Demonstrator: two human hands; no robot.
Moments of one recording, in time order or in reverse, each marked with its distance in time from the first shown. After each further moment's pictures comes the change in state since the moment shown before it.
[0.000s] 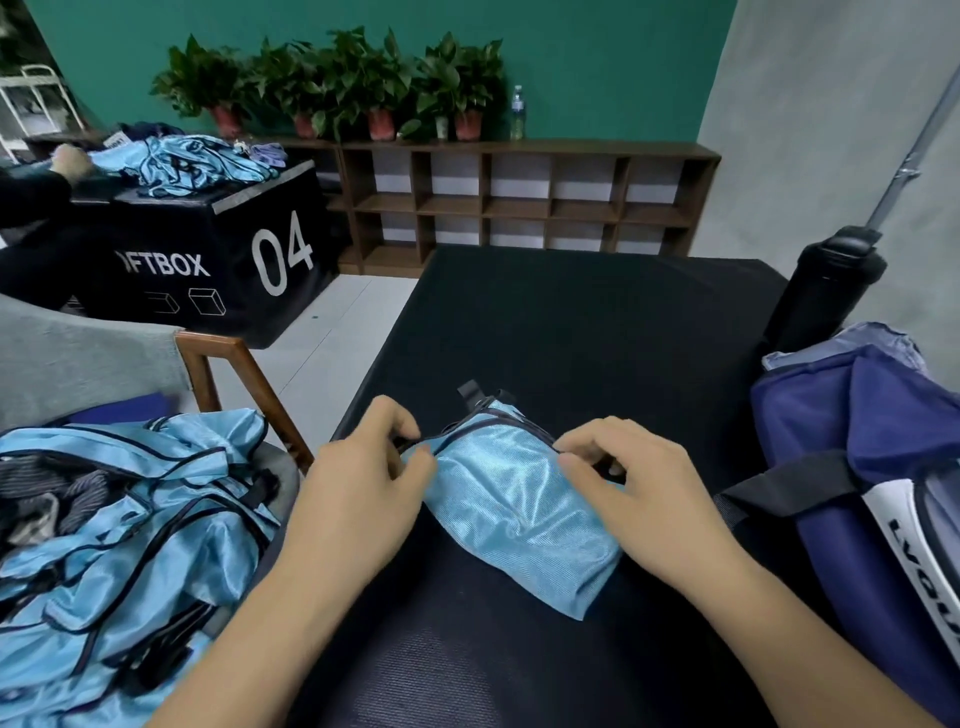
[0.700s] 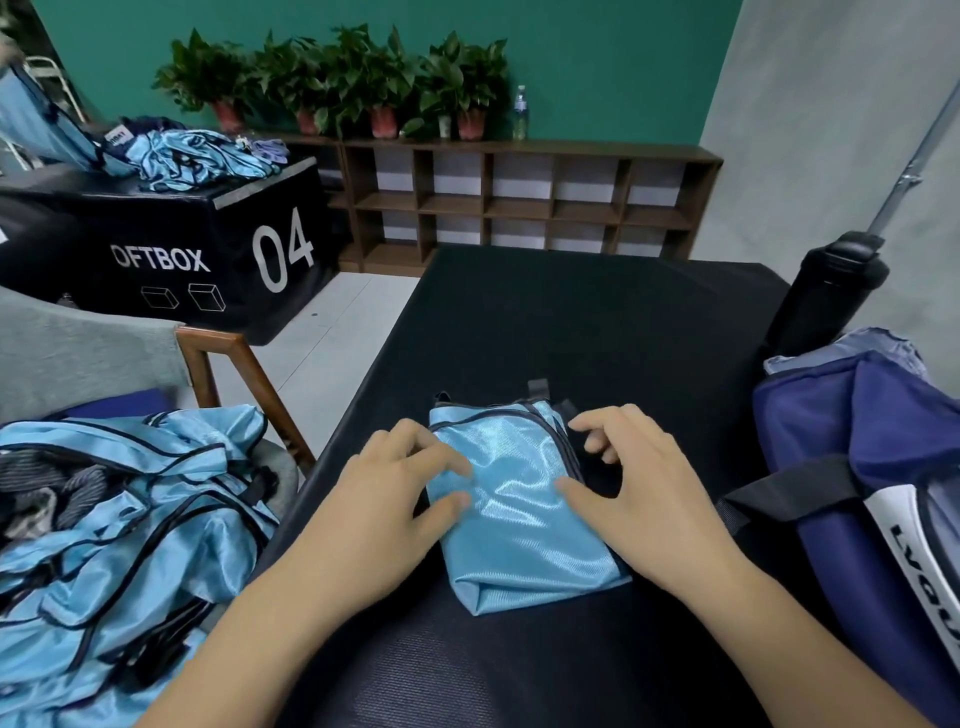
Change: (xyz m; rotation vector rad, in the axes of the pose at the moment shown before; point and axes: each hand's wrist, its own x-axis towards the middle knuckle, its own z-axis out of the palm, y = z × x) left_hand -0.003 -0.018 0.004 0.122 -0.307 0.317; right_hand 0.000 0.000 0.002 -0.199 -0.001 0.023
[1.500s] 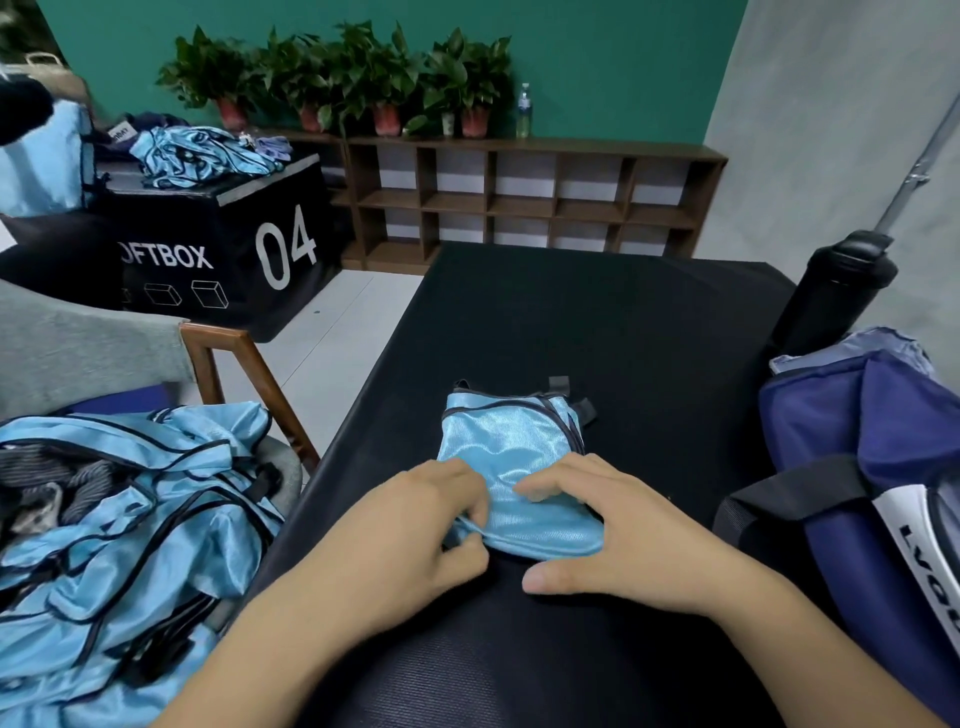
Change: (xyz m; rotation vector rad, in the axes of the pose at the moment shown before) left_hand -0.009 0.021 -0.007 -0.006 -0.175 0.137; right_hand -0.005 -0.003 -0.002 0.145 -0.506 -0.116
